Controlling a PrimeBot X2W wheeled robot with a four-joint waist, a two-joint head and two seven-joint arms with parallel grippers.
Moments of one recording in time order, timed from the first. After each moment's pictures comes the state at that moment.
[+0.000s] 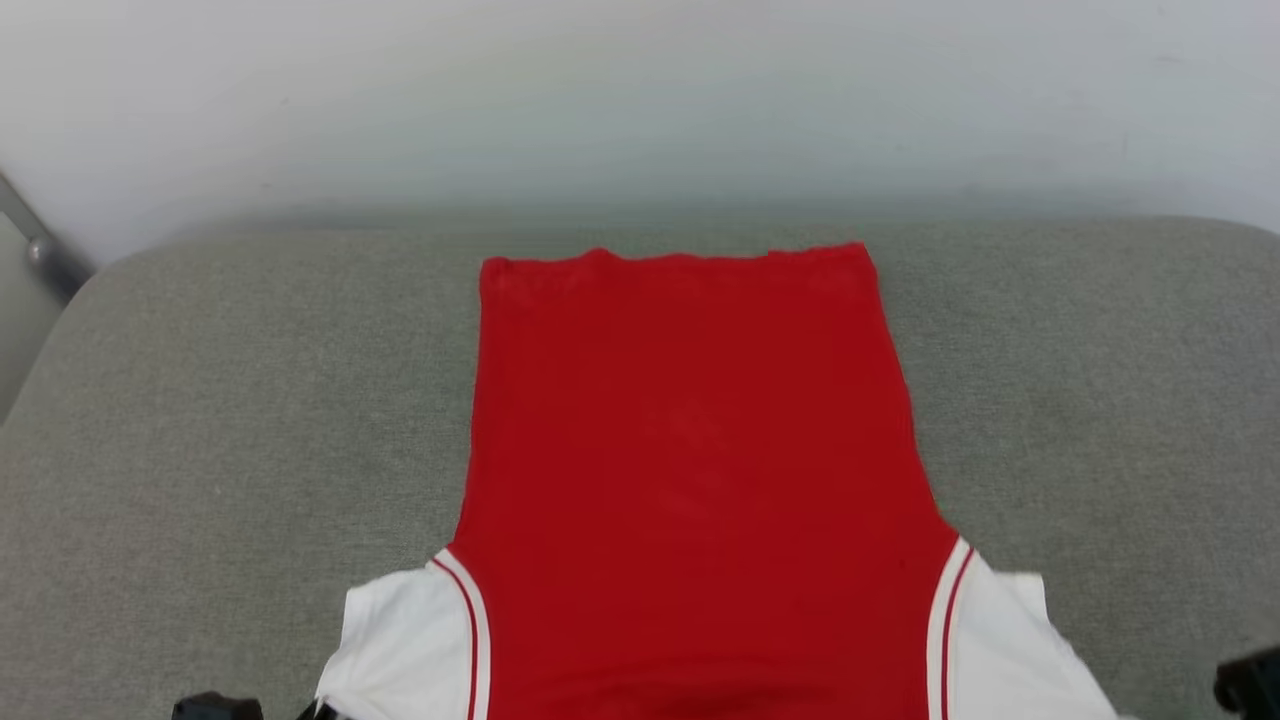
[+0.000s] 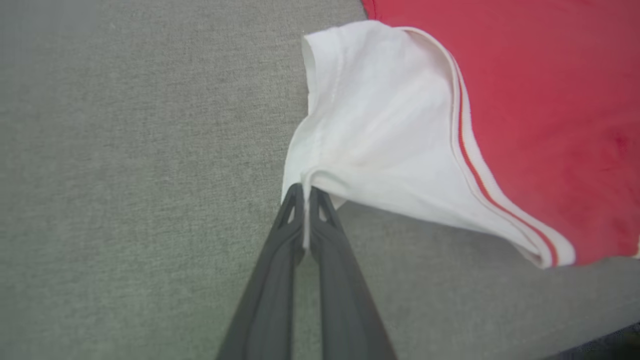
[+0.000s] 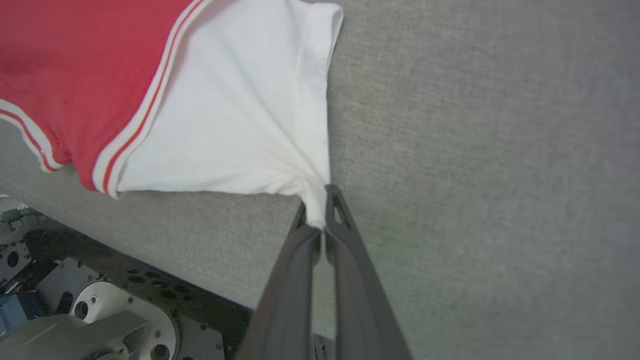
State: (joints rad) left arm -0.07 0.80 -0.88 0.21 -1.00 0.22 -0.26; right arm 0.15 -0.71 0.30 0.12 0.67 0.13 0.27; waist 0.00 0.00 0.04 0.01
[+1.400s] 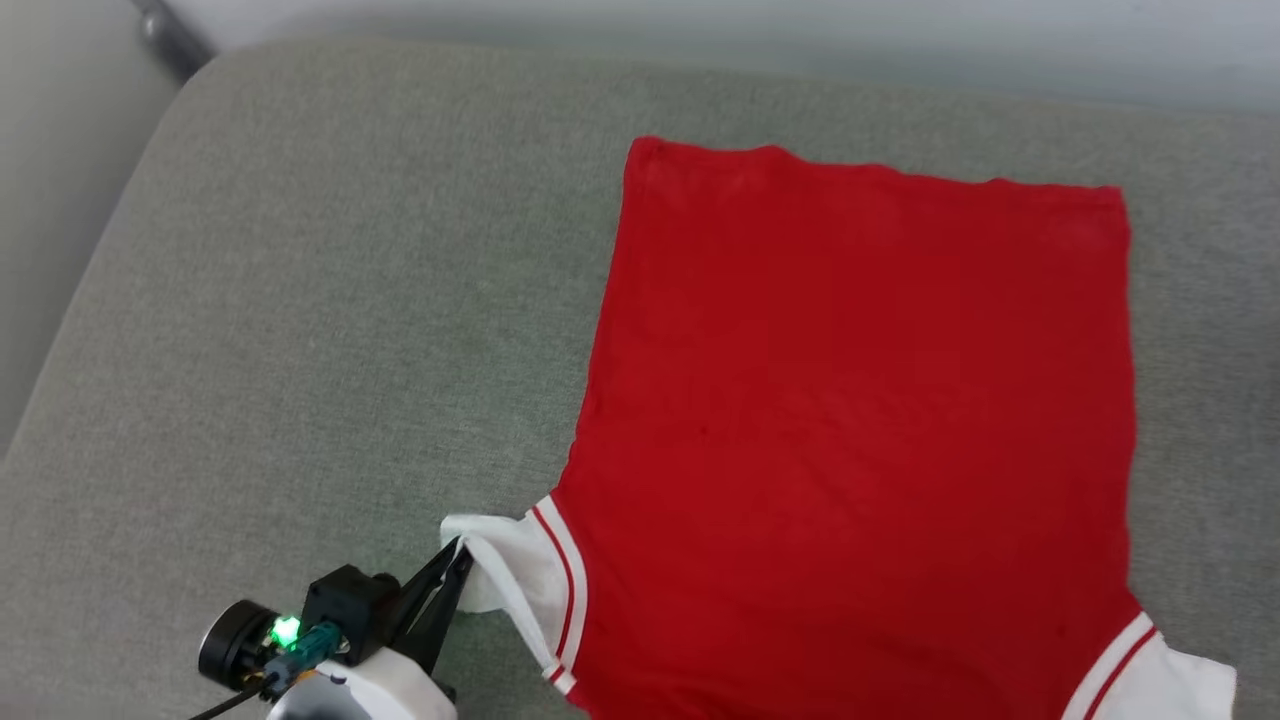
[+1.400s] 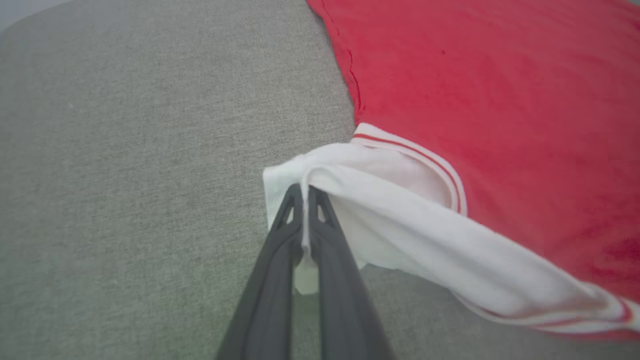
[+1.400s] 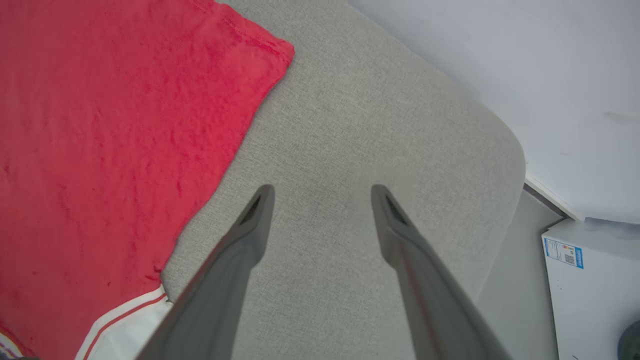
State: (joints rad) left arm -0.27 0.70 -0.92 0.10 -0.78 0.24 -0.25; right arm -0.75 -0.93 0.29 0.03 0.77 0.13 1.19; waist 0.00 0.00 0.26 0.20
